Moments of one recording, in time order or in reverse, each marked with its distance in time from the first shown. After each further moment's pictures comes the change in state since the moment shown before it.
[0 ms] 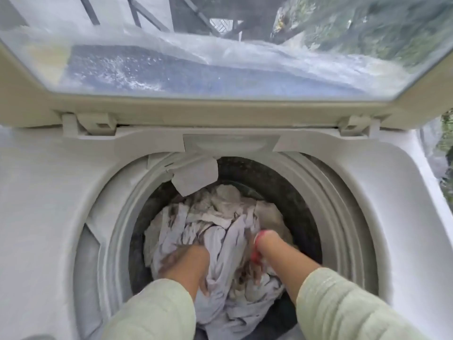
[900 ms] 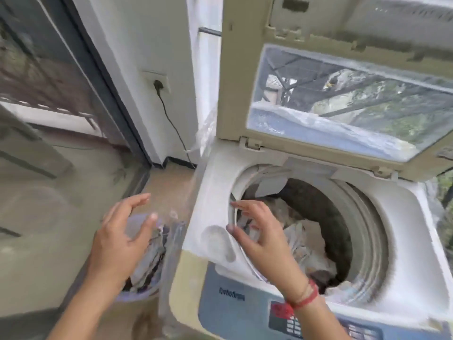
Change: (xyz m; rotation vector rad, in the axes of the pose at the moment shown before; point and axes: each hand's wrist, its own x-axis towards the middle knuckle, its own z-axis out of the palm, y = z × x) left_hand -0.252 -0.332 0.180 -1.237 1.643 0.406; right_hand -0.285 -0.185 0.011 0.772 1.026 -0.848
